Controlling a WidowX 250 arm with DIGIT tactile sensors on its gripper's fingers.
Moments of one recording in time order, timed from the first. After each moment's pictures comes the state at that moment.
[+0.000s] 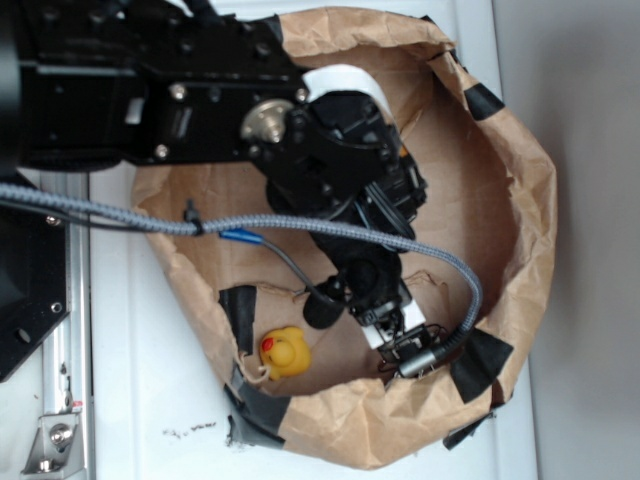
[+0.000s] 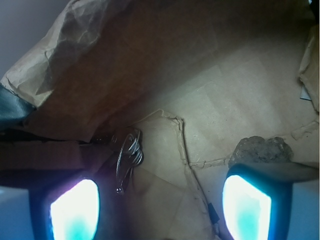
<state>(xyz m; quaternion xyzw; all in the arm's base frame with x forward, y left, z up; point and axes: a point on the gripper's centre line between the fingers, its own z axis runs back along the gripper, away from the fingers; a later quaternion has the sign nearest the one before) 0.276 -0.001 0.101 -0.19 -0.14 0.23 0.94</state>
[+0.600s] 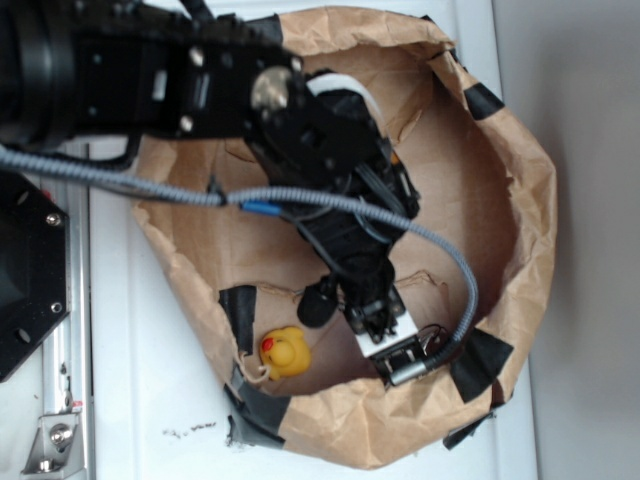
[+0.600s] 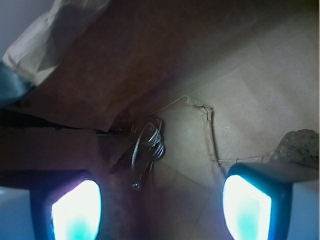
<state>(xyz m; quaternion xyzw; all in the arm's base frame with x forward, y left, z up) 0.277 -0.011 0.085 -0.28 -0.15 0.20 0.93</state>
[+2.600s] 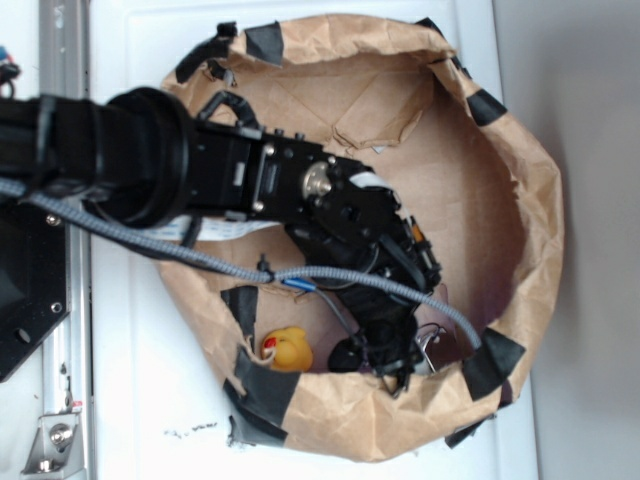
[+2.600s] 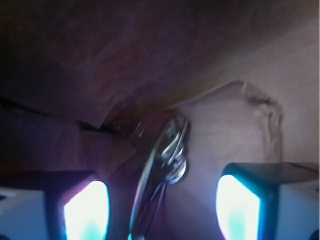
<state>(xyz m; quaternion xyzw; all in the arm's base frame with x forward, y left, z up) 0.302 -0.045 0.042 -0.28 -0.19 0.16 0.93</state>
